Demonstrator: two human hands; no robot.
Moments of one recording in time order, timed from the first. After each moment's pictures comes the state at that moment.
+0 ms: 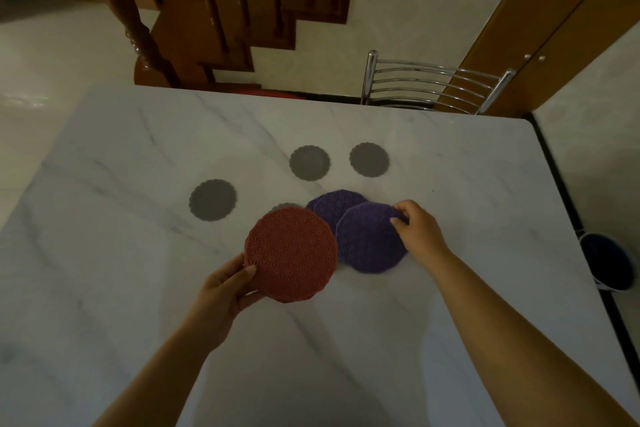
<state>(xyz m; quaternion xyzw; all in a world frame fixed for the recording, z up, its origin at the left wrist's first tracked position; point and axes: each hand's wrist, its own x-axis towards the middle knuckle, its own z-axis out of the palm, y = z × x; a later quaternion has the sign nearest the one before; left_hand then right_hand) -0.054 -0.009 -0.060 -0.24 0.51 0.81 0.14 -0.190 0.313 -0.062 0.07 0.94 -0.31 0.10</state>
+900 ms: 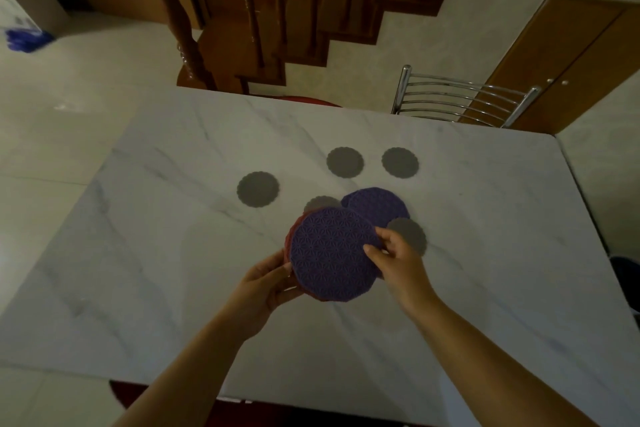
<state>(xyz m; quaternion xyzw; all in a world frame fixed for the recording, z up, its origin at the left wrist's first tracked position) -0.010 -0.023 -0.041 -0.18 0.46 0.85 0.17 -0.077 0.208 -0.019 0.08 0.78 -0.60 0.16</state>
